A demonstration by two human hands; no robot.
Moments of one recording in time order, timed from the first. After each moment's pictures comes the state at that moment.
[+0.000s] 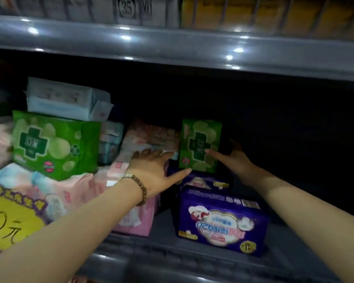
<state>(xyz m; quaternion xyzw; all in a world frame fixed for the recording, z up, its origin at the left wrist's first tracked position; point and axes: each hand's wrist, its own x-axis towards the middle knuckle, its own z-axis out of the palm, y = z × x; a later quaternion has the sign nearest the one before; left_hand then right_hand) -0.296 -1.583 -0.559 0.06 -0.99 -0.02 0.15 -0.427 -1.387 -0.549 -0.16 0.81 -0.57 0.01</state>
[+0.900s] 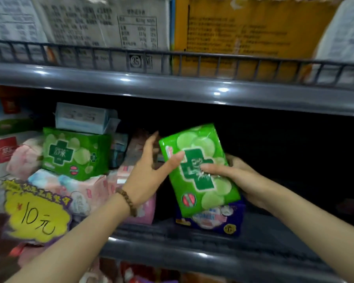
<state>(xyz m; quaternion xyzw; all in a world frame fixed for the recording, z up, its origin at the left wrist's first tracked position) -0.210 -1.548 -0.530 -0.06 -0.78 -0.56 0.28 -0.279 -1.344 -0.507 -0.24 0.74 -0.61 0.14</state>
